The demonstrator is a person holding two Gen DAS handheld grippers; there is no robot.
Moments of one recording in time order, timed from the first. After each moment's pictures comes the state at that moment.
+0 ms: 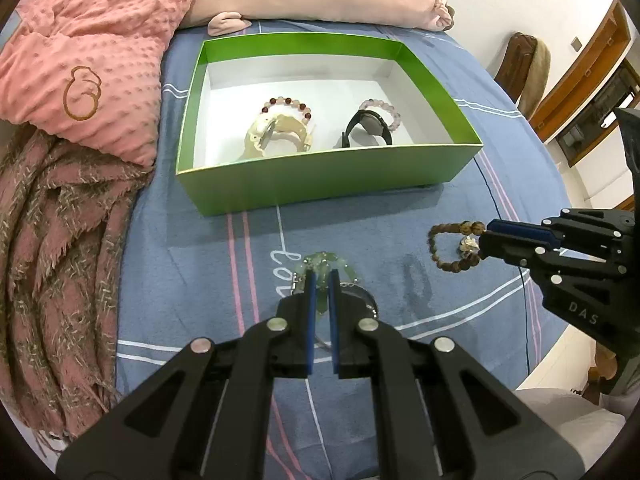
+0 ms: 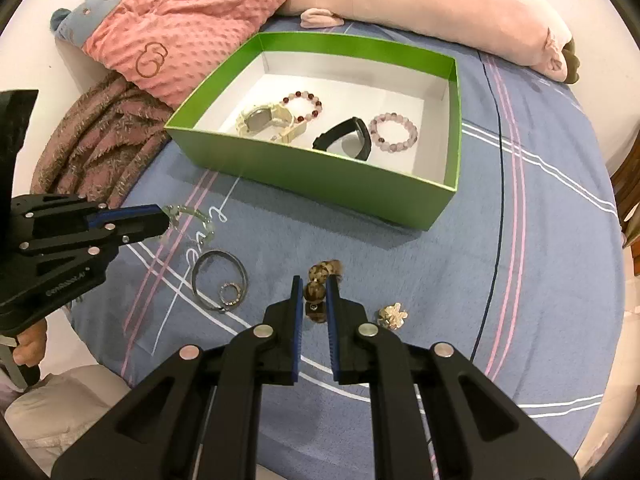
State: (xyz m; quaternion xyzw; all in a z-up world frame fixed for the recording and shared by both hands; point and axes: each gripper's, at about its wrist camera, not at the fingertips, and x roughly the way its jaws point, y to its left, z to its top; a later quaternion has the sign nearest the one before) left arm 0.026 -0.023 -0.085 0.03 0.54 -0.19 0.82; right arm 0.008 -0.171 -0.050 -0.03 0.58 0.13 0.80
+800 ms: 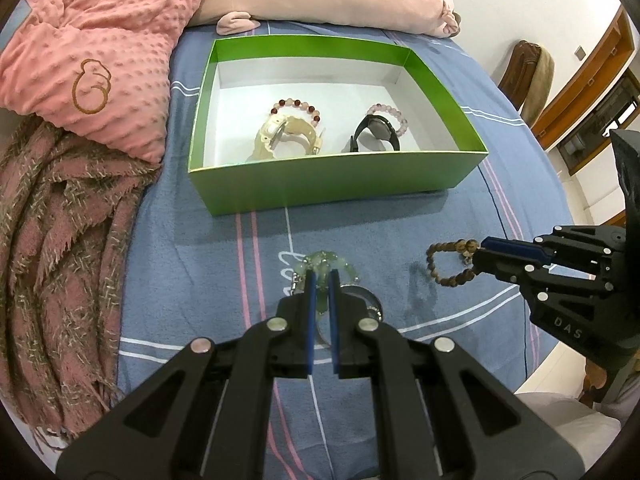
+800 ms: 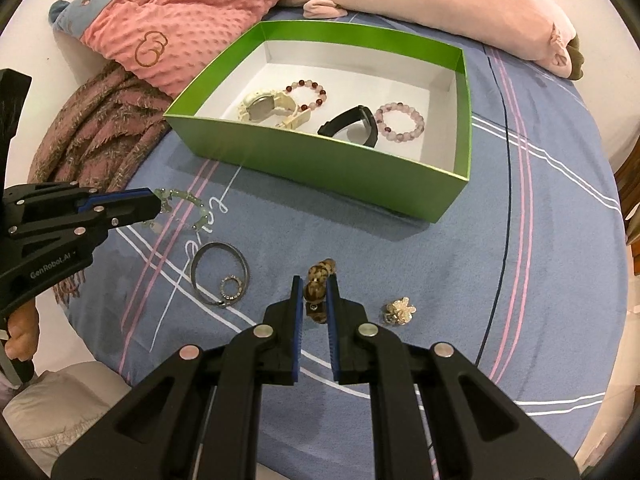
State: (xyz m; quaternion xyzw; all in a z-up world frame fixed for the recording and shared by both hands) left arm 0.027 -0.017 -0.084 0.02 0.54 -0.18 0.82; right arm 0.005 -0.164 -0.061 -0.03 0.59 0.13 0.80
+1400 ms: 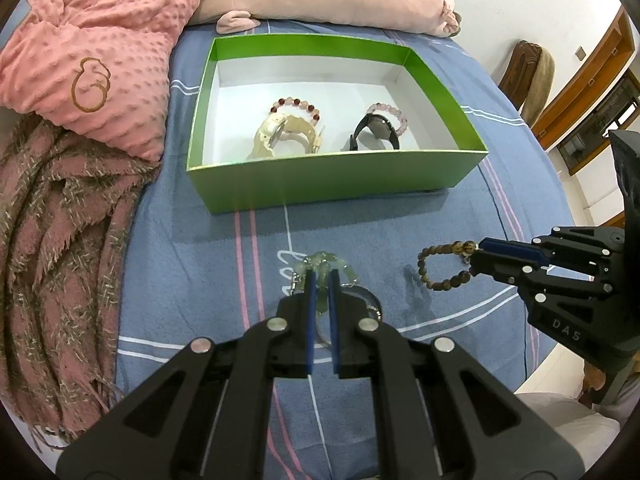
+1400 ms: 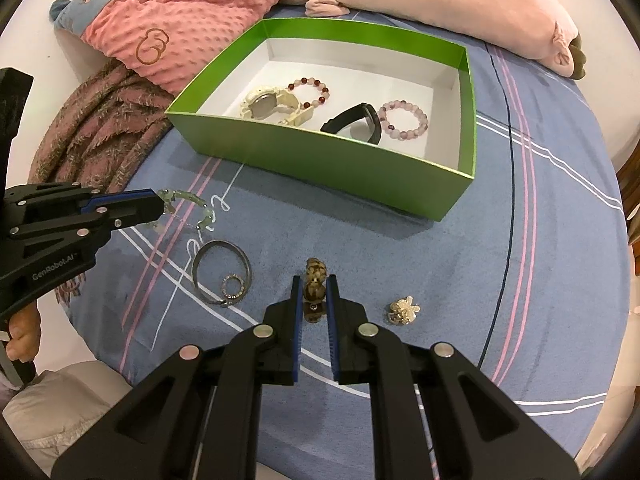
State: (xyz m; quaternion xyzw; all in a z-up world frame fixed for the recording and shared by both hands) left arm 0.026 -0.018 -0.084 0.02 0.54 -0.18 0.82; right arm 0.006 -0.163 -0.063 -0.03 0.59 0.13 0.80
